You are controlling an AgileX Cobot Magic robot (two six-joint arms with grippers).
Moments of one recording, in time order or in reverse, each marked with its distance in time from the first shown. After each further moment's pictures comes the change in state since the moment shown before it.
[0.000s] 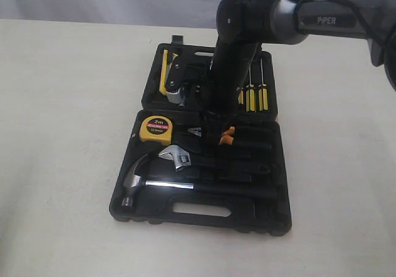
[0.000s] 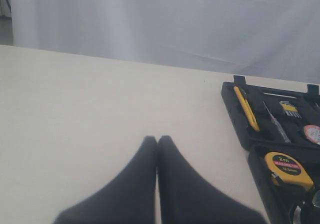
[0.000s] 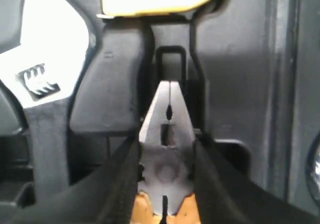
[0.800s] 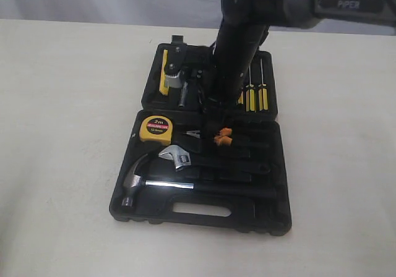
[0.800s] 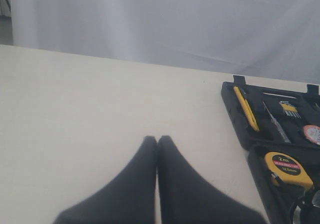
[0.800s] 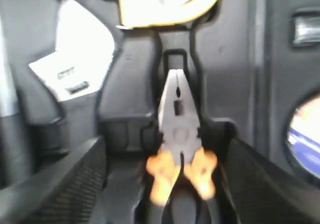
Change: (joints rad) left arm 0.000 0.000 0.000 0.000 0.000 0.000; right arm 0.000 -0.091 0.000 0.000 0.046 0.042
